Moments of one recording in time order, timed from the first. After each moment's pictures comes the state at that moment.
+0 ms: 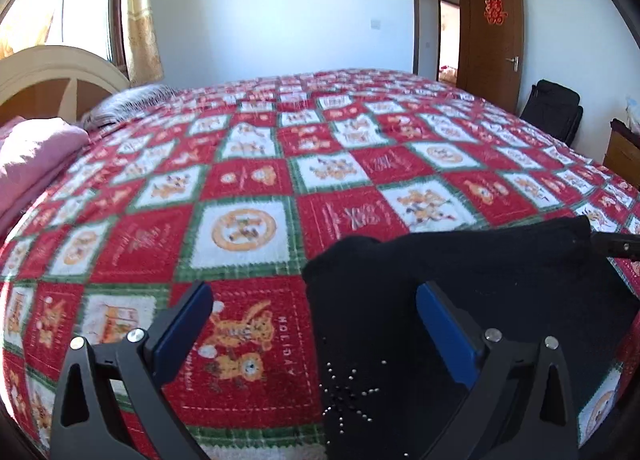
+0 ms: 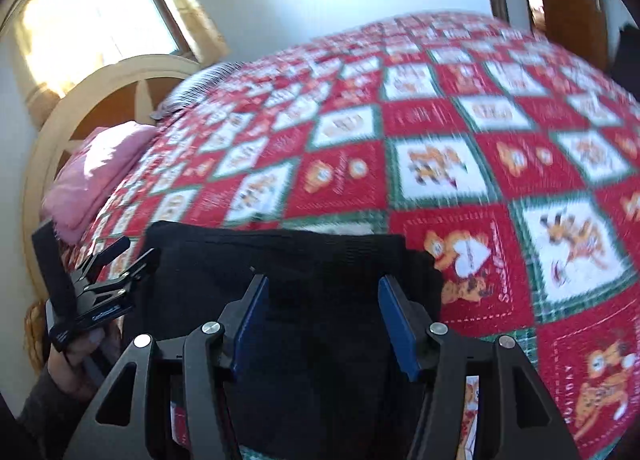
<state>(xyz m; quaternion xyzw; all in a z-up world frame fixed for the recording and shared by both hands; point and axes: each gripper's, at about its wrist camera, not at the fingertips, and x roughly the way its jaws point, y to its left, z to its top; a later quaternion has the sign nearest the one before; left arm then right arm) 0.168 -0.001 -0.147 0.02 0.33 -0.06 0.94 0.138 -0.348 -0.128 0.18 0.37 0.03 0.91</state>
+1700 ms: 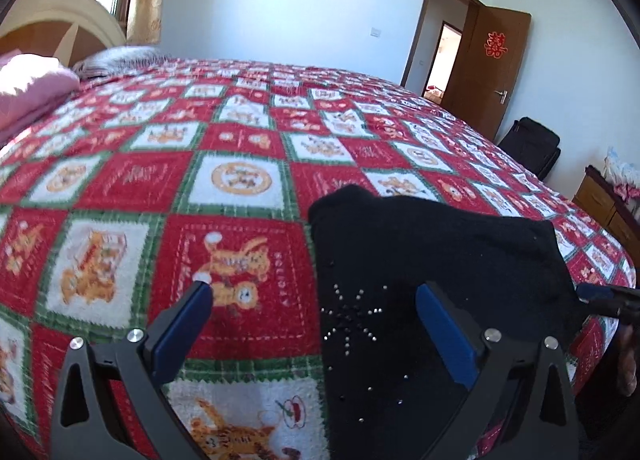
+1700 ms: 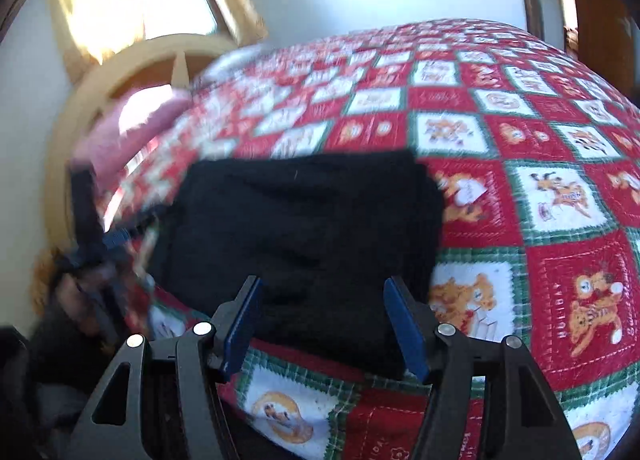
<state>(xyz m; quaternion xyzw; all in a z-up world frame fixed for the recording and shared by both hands) 0.138 0.032 -0.159 -0.09 0.34 -0.12 0.93 0.067 -0.335 -0.125 0.14 0.36 0.07 0.92</state>
